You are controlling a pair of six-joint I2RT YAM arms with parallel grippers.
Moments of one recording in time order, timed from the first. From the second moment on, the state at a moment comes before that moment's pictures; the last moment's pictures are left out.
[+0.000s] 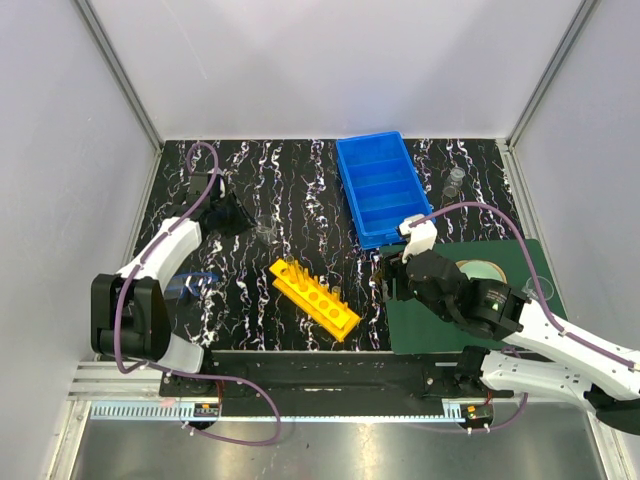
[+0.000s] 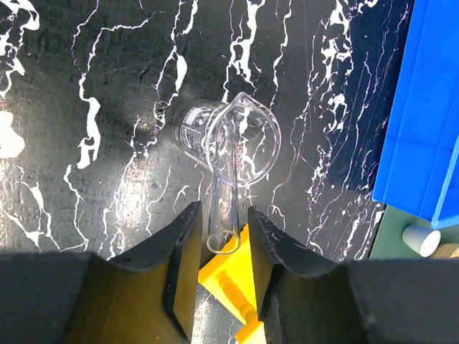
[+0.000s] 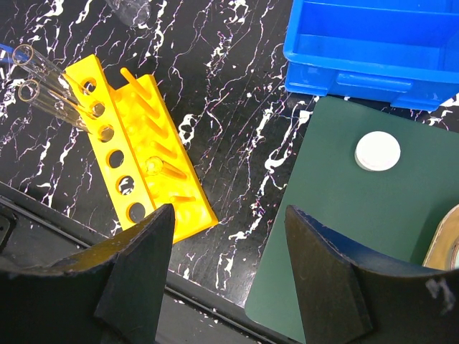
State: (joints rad) left arm -0.11 1.46 1.02 -0.42 0.18 -0.60; right arm 1.07 0.83 0.92 -0.67 0.49 0.49
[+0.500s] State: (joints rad) left arm -0.11 1.48 1.04 -0.42 0.19 -0.60; right arm 1.07 0.83 0.91 -0.66 0.49 0.49
